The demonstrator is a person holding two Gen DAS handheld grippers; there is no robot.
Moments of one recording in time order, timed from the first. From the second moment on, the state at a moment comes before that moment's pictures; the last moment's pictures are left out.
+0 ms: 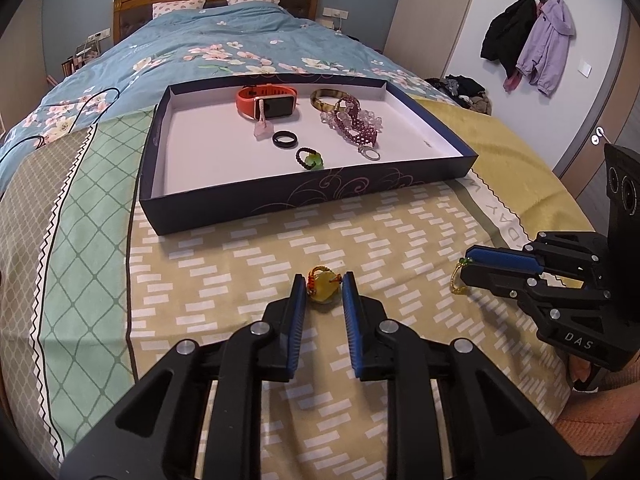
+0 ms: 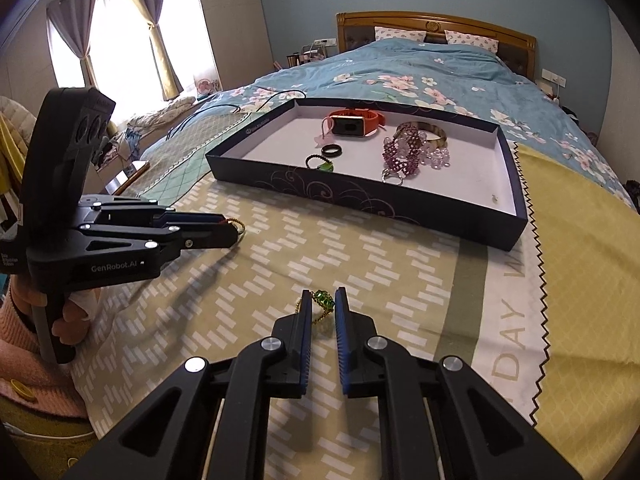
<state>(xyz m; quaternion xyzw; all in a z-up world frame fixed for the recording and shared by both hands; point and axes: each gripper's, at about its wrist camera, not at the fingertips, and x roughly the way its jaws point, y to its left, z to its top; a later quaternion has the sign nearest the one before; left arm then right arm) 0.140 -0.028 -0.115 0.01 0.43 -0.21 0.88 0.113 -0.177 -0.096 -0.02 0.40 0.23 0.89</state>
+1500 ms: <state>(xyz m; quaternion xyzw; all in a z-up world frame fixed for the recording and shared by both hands) 0.130 -0.025 -0.067 0.00 0.35 -0.19 0.92 0.138 -0.189 -0.057 0.01 0.33 0.22 0.92</state>
